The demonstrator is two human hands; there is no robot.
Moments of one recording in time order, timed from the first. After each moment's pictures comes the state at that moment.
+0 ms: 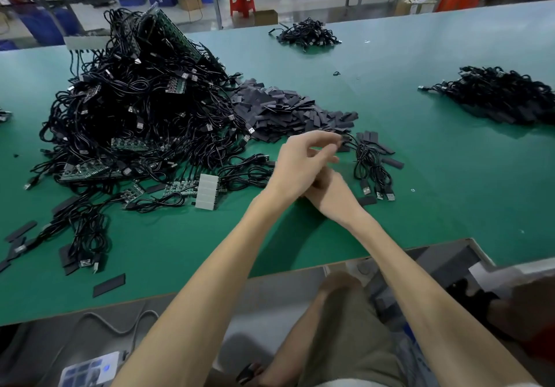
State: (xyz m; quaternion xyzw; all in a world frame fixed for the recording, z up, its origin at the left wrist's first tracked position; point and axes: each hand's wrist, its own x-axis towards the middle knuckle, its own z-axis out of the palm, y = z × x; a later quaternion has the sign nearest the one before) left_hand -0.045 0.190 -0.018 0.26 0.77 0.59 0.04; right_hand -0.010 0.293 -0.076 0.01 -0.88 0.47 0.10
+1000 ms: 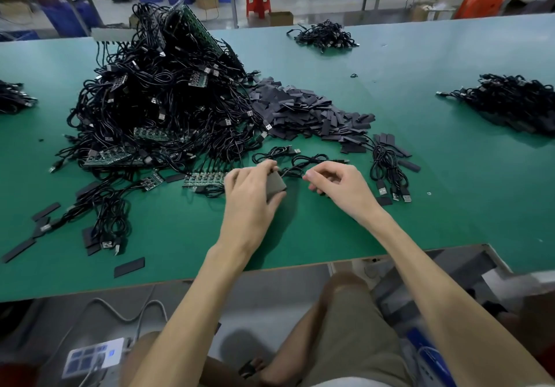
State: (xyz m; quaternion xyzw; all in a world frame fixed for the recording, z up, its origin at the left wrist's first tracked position) left_hand -0.009 0.086 -0.069 0.18 0.91 0.32 -0.20; right_hand -0.003 0.293 -0.067 0.02 -0.83 0.55 0.08
